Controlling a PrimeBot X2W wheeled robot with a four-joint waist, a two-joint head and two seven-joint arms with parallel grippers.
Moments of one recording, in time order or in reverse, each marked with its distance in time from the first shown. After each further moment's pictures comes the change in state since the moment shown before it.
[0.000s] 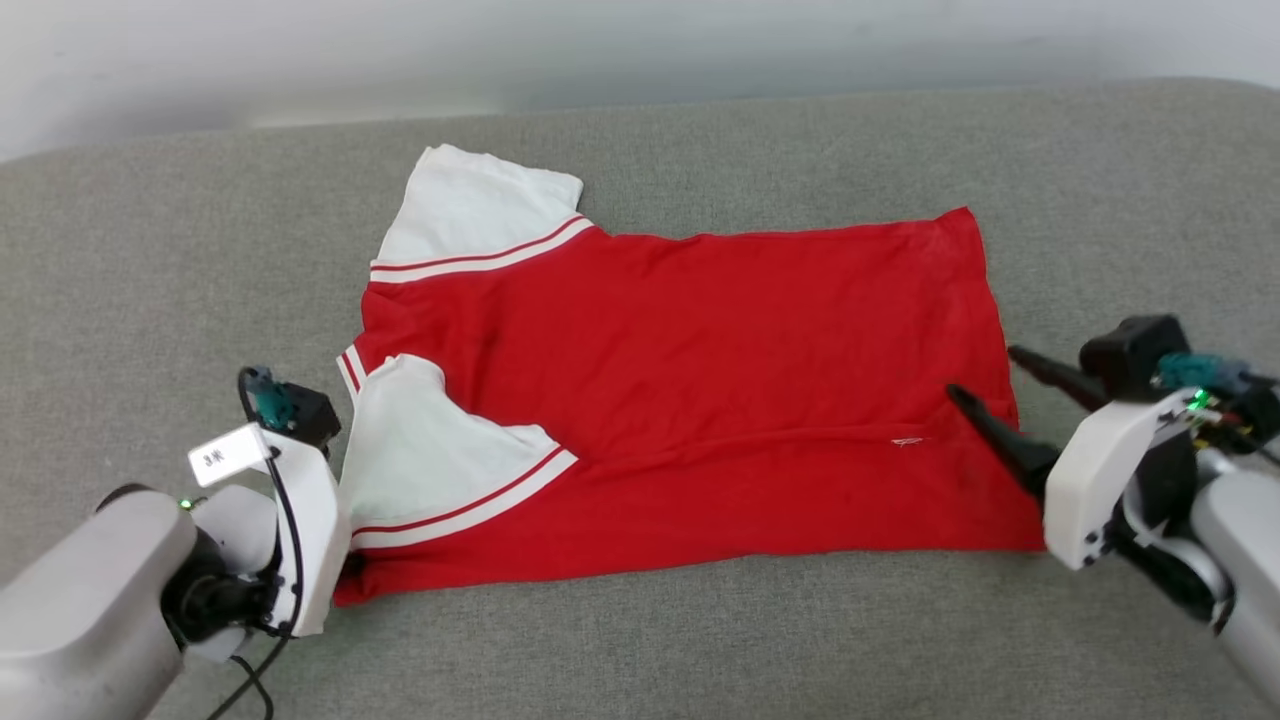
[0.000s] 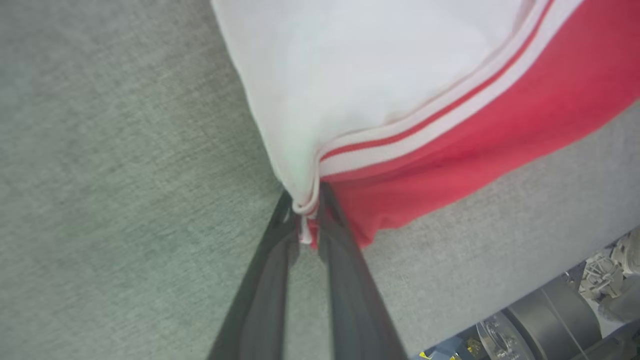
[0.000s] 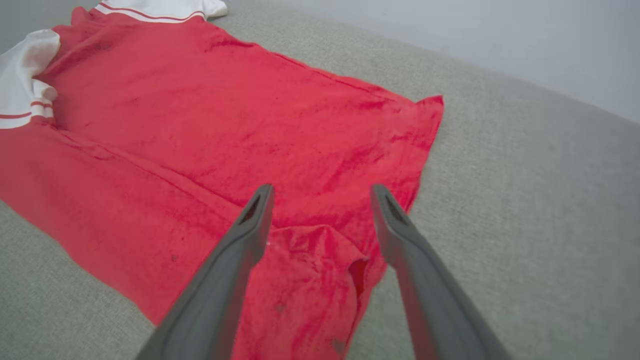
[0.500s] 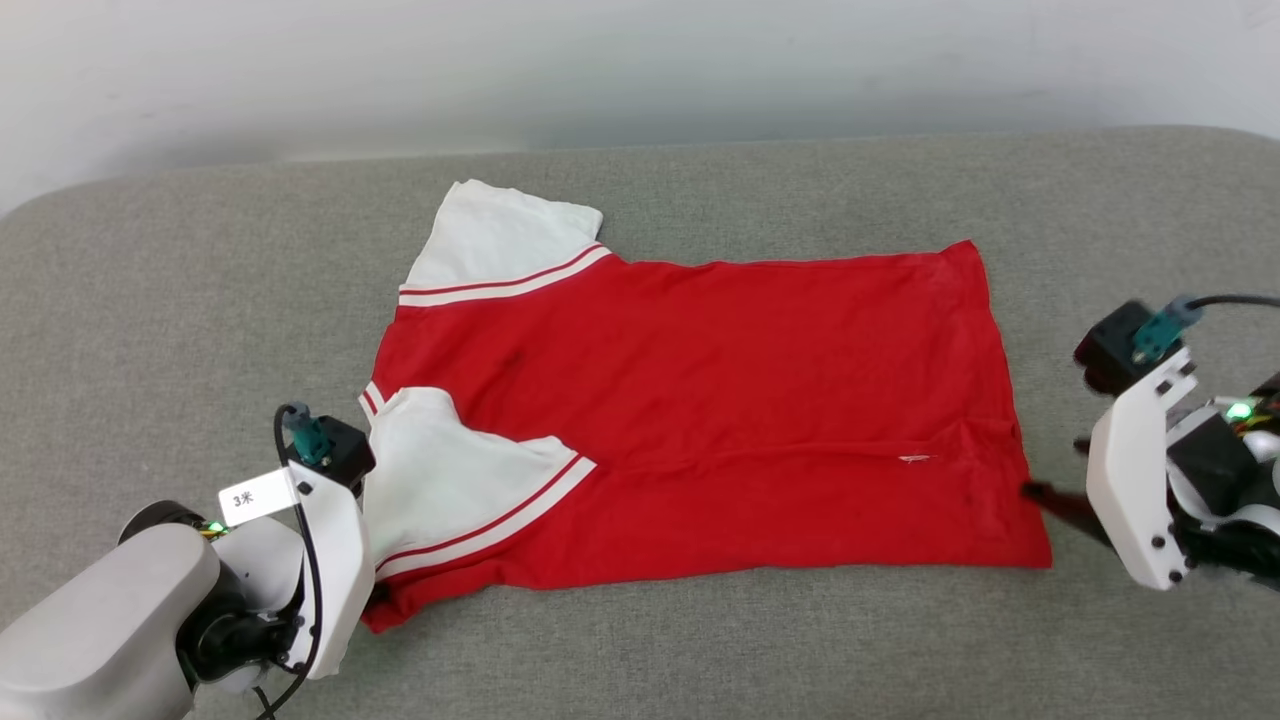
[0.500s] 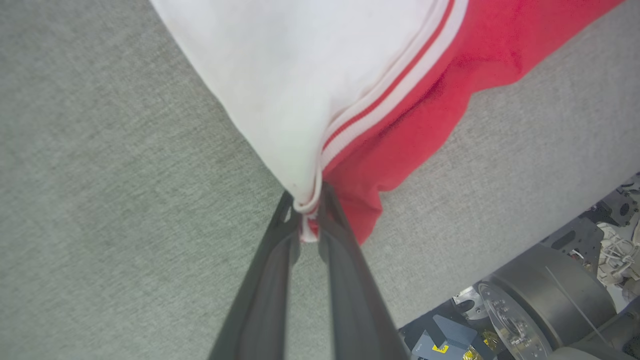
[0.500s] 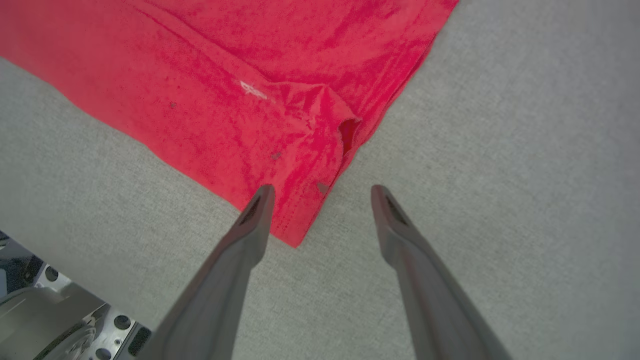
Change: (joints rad) left arm 0.043 0.039 -0.036 -0.128 0.021 -0.011 -0.083; right arm -0.131 -0.205 0.147 -0.154 0.184 0.000 0.584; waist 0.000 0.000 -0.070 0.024
